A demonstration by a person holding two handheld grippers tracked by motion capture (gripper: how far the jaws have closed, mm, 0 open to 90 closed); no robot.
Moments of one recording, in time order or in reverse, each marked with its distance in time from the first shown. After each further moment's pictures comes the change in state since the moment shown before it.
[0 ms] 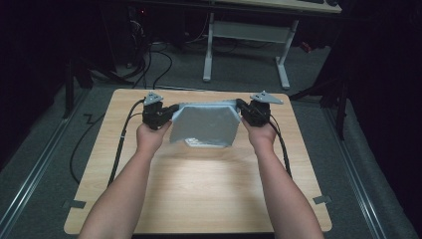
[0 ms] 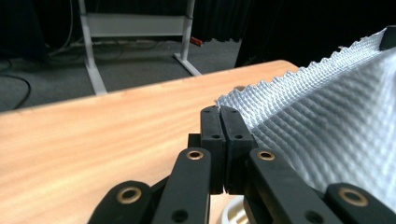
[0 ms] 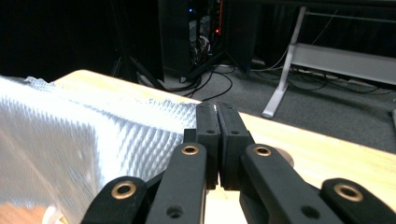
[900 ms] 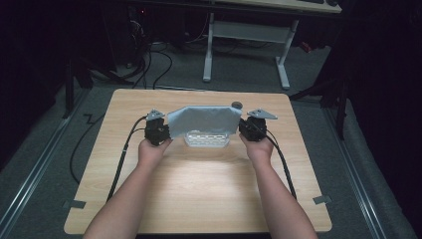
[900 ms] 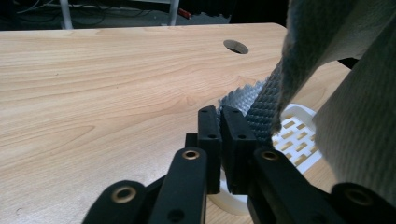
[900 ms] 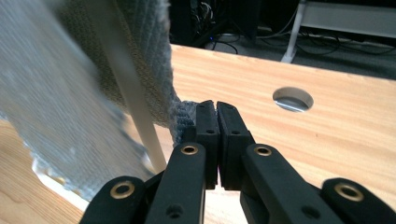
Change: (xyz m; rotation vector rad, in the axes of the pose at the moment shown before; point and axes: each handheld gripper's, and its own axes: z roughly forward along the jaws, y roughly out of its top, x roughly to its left) left arm -0.002 -0.047 0.005 0.077 -0.057 -0.059; right arm -0.001 -0.059 0.010 0.106 0.005 0.051
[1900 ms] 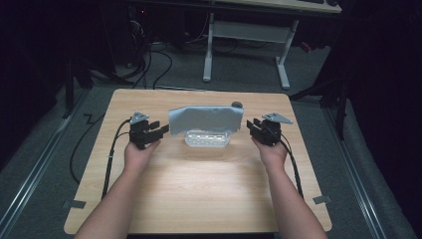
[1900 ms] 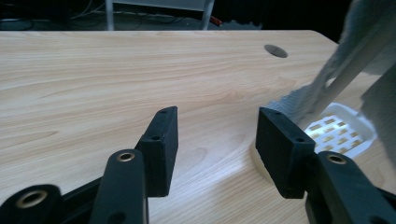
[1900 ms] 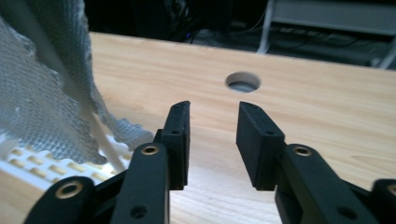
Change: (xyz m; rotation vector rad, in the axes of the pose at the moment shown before) left arm 0.027 -0.012 -0.039 -0.027 0.131 -0.023; right arm -0.031 -0.011 -0.029 -0.010 -0.095 0.026
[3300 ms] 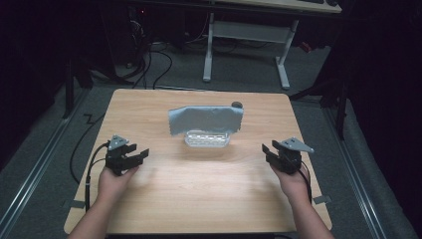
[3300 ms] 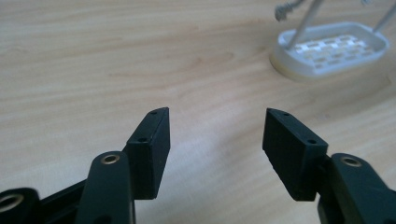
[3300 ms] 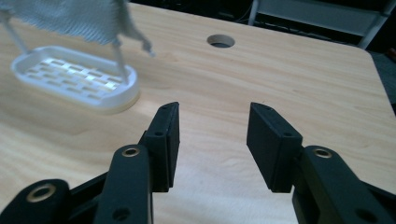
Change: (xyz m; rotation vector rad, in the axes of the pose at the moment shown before) left arm -0.006 -0.053 -0.085 0.129 0.100 0.053; right arm -0.002 -0.048 -0.089 0.049 -0.044 -0.095
